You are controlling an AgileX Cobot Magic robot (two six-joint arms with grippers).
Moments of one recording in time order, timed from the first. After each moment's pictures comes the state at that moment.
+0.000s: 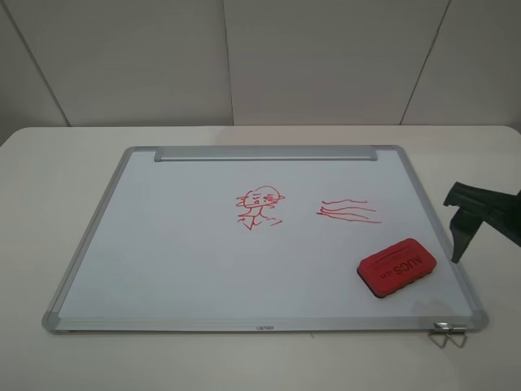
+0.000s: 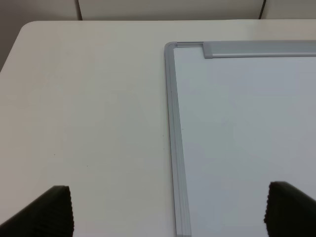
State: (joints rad) left arm -0.06 -0.01 -0.50 0.01 1.07 -0.02; right arm 0.27 1.26 -0.69 -0.15 1.11 1.13
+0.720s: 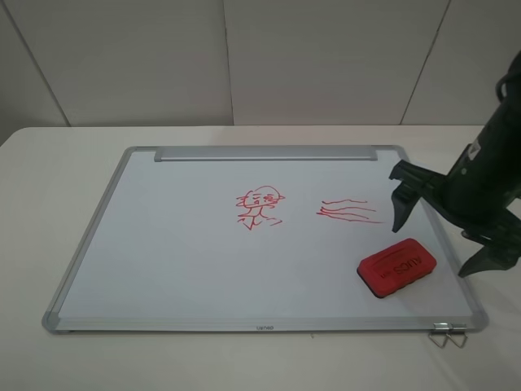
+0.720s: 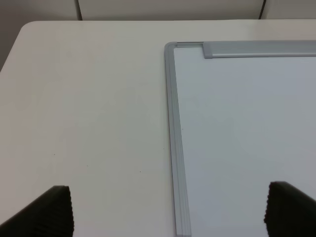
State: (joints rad) left arm -0.06 -0.01 -0.50 0.01 1.07 -0.02; right arm 0.29 1.52 -0.79 -0.01 0.88 1.13
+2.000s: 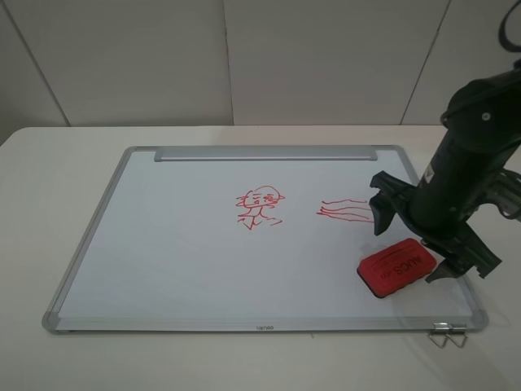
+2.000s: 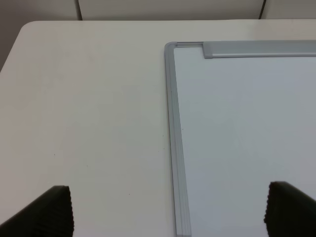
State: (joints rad) left arm -0.06 -0.01 -0.50 0.01 1.07 -0.02; right arm 0.36 1.66 -0.79 -0.11 0.75 1.45
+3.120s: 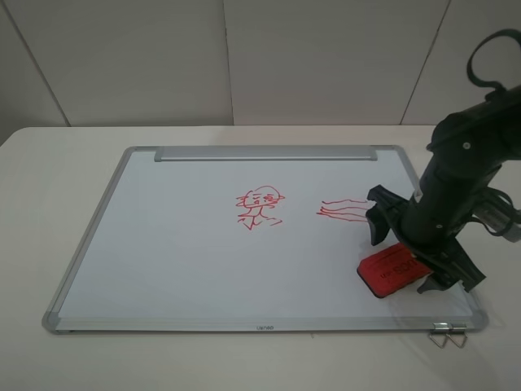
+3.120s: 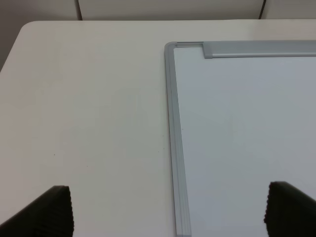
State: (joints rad) left arm -0.06 -0.01 -0.50 0.01 1.07 -0.02; right arm 0.37 1.73 -0.75 -0.15 0.64 1.56
